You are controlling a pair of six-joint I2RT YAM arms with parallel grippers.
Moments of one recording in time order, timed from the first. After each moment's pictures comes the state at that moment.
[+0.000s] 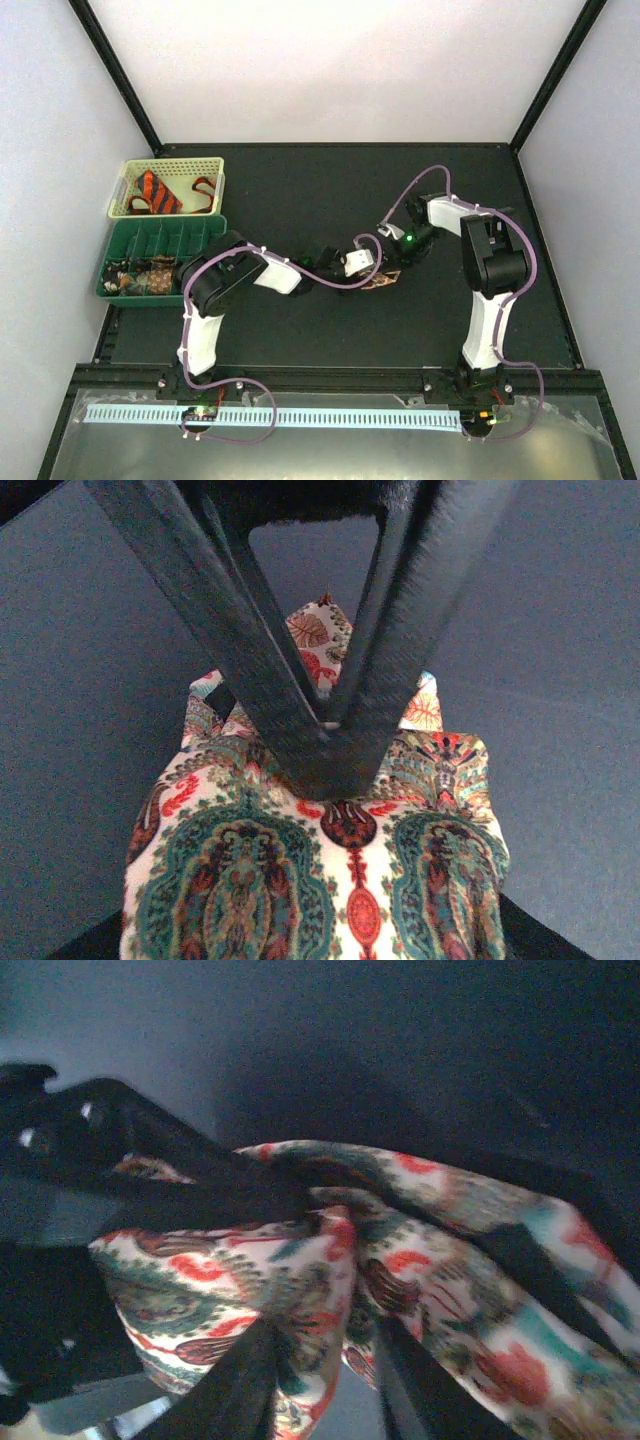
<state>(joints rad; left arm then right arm) -0.80 2.03 0.91 0.51 0.41 0.26 0.24 2.00 1.26 -0.96 -0.72 -0.14</state>
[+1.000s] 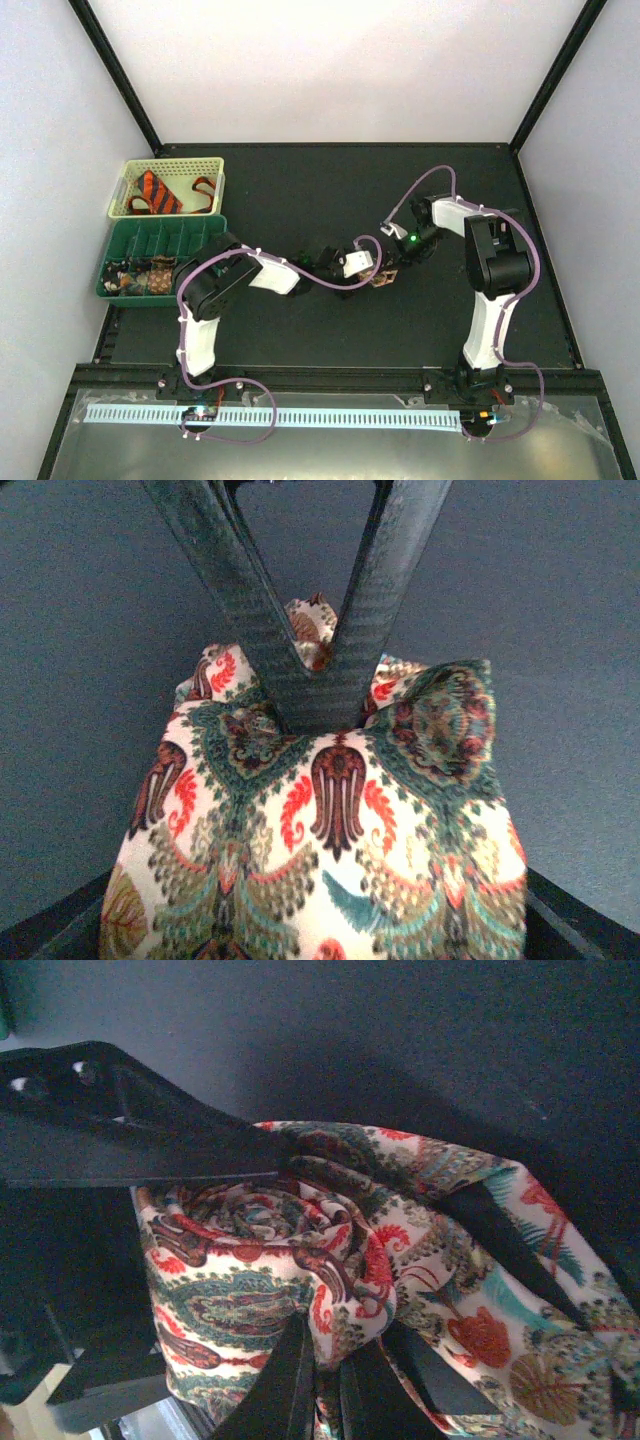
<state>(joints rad) -0.81 1.98 0.89 0.44 0.36 0.29 0.22 1.99 1.25 -0.96 -0.76 -0.19</state>
